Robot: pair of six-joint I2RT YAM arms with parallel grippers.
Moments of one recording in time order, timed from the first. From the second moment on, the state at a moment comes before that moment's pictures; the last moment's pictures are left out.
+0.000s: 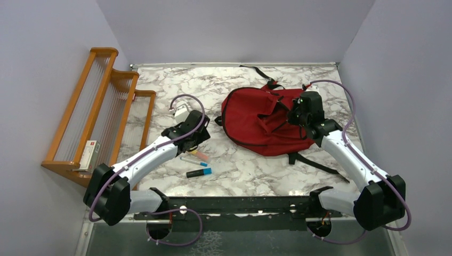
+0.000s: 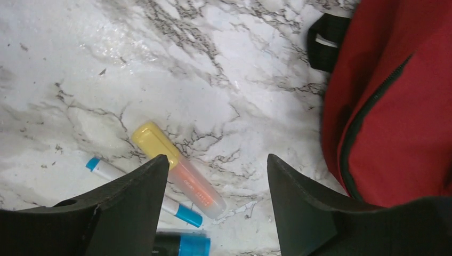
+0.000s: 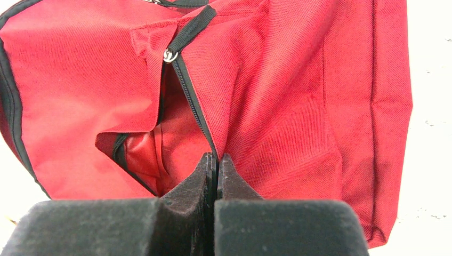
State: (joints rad) left arm -0.63 1.25 0.83 -0.51 -0.40 -0.94; right arm 0.30 1.19 0.88 -0.31 0.19 0.38
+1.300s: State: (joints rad) left arm -0.60 1.46 0.78 -0.58 -0.34 -1.28; right arm 0.30 1.18 0.88 -0.31 0.20 0.40
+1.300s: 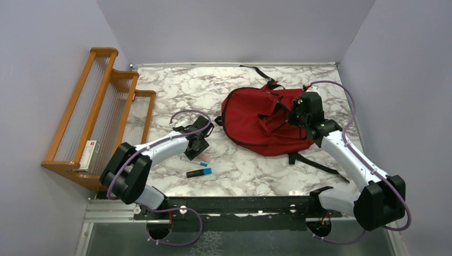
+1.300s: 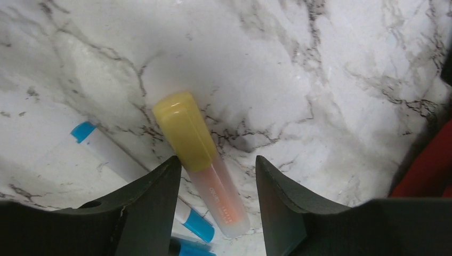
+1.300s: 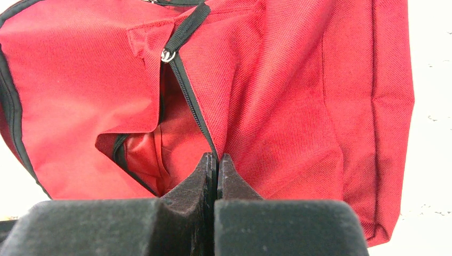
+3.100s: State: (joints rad) left arm -0.73 1.67 0.99 -0.53 -0.31 -0.84; right arm 0.30 1.17 0.87 -0.31 0.19 0.39
